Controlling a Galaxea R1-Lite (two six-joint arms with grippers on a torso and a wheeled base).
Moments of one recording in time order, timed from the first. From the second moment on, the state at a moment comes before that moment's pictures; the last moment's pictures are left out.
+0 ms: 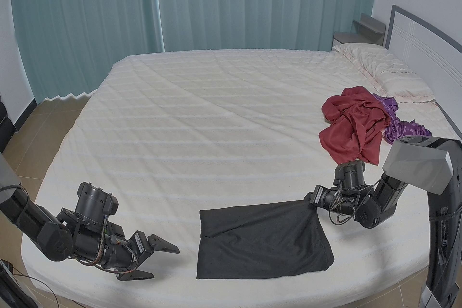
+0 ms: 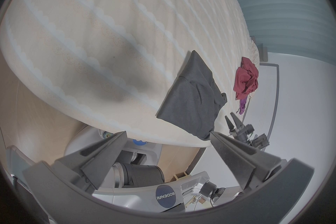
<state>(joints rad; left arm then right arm) -0.32 1.78 -0.39 -0.36 -0.46 -1.01 0.28 2.41 -0.86 -0.91 0.01 0.59</state>
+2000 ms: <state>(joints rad) -0.57 2.31 -0.82 -0.55 -0.03 -0.61 0.38 2.46 -0.36 -1.39 0.12 0.55</state>
